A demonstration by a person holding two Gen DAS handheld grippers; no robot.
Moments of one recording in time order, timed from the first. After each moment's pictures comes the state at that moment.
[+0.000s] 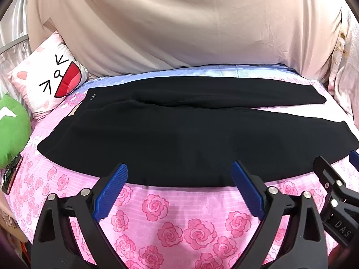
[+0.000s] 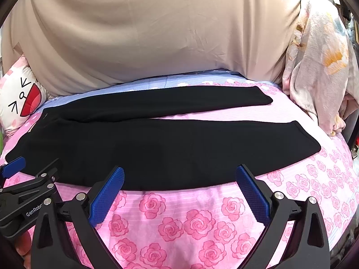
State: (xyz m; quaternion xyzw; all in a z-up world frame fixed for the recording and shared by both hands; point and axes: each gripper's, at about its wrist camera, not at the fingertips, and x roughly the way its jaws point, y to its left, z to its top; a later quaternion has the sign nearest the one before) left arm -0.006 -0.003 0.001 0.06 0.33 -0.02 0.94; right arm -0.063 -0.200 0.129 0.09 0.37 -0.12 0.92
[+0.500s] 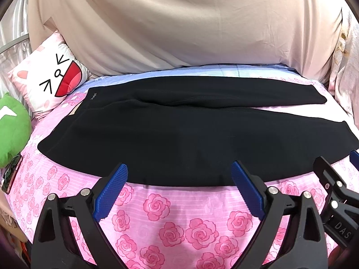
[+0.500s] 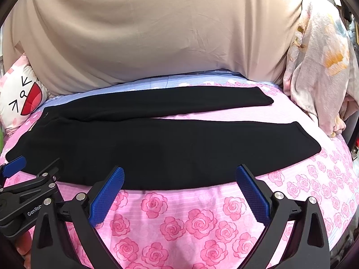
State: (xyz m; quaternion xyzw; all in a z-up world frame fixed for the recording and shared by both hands) left arm -0.006 -0.001 0.001 0.06 0.33 -0.02 0.94; right arm -0.063 -0.197 0.128 0.09 0.37 -0.12 0.92
